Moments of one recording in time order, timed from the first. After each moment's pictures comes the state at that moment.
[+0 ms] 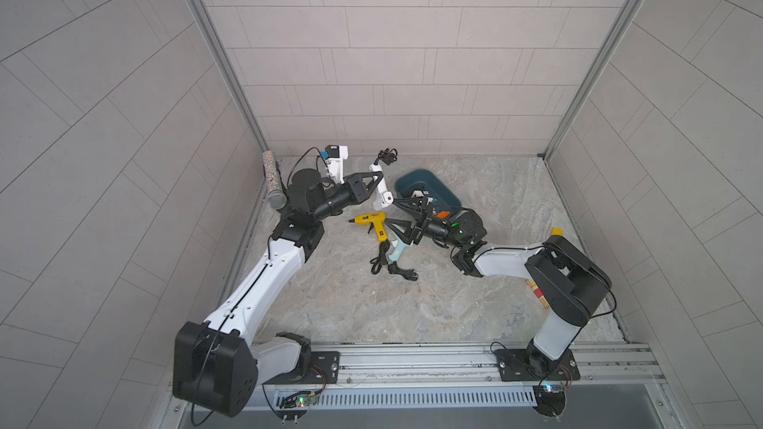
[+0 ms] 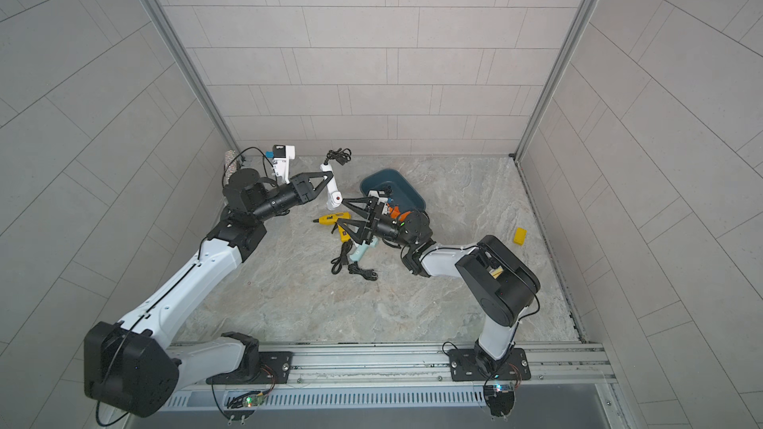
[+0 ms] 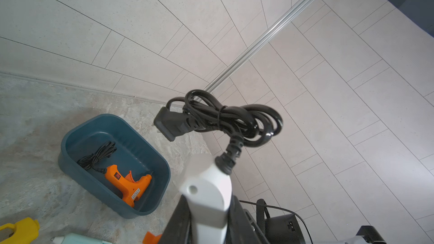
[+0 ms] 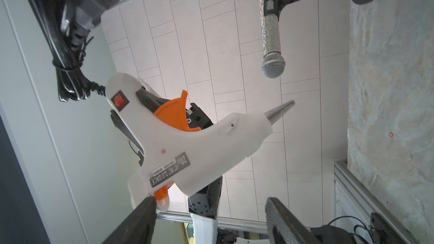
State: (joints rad) left arm -0.27 1.22 0.97 0.22 0.63 -0.80; right arm 0.65 1.74 0.81 1.29 -0.56 2.00
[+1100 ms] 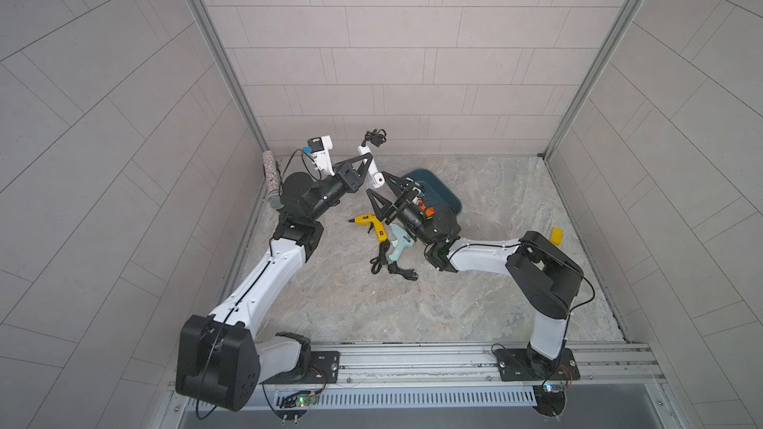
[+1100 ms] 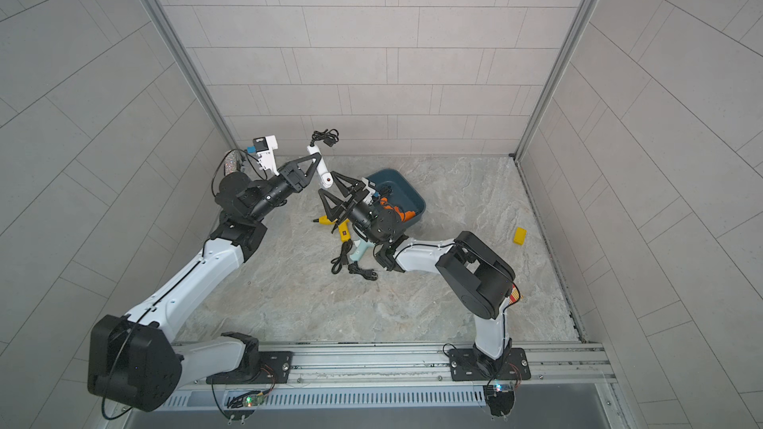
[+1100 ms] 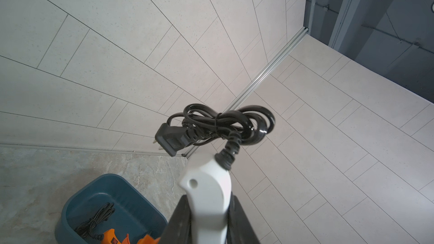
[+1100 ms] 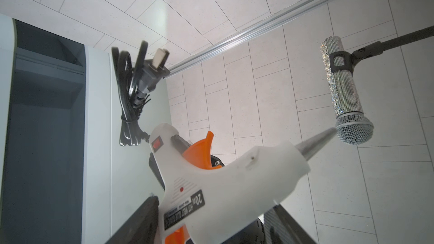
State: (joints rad) left arm -0.24 1.23 0.92 0.51 0.51 -0.84; right arm 0.80 1.86 1.06 1.29 -0.03 2.04
